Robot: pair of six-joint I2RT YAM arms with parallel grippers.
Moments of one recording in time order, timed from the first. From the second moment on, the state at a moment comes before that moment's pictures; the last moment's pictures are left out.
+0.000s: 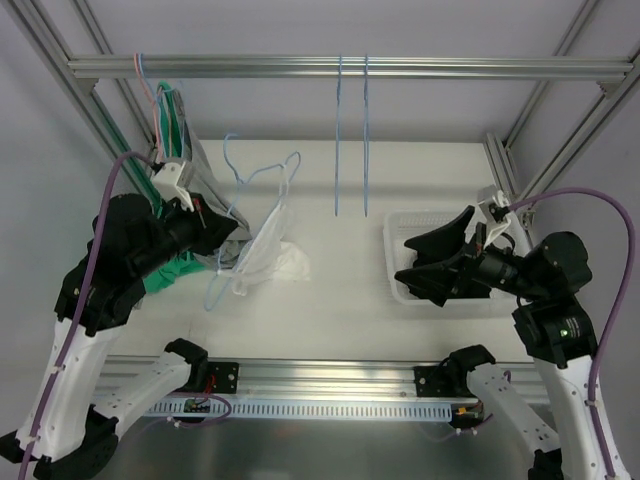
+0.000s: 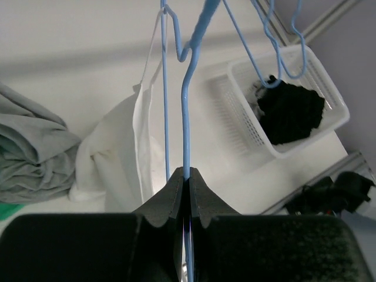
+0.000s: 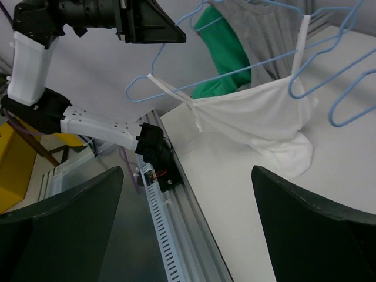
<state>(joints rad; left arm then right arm) -0.41 0.82 1.36 -0.86 0.14 -0.34 0.28 0.59 1.07 -0.43 -0.91 0.45</state>
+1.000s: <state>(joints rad) -0.42 0.59 0.86 -0.86 0.75 -0.33 0.97 1.02 0.59 -0.06 0.04 0.37</state>
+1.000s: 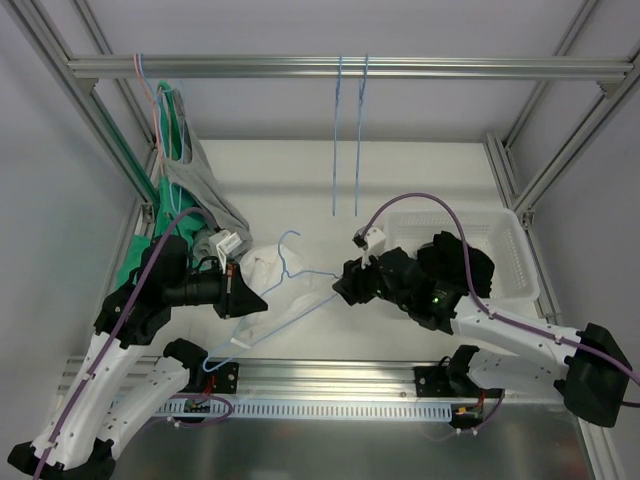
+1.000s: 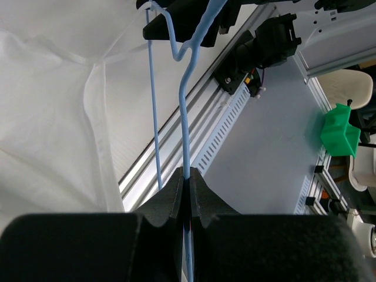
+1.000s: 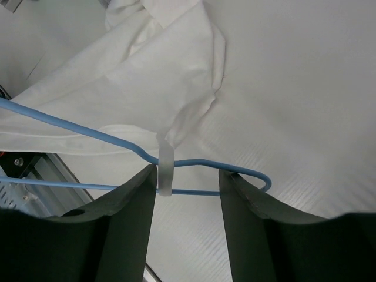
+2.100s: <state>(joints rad) -0.42 0.52 1.13 -0.86 0.85 -0.26 0.75 0.82 0.82 -0.44 0.32 0.33</state>
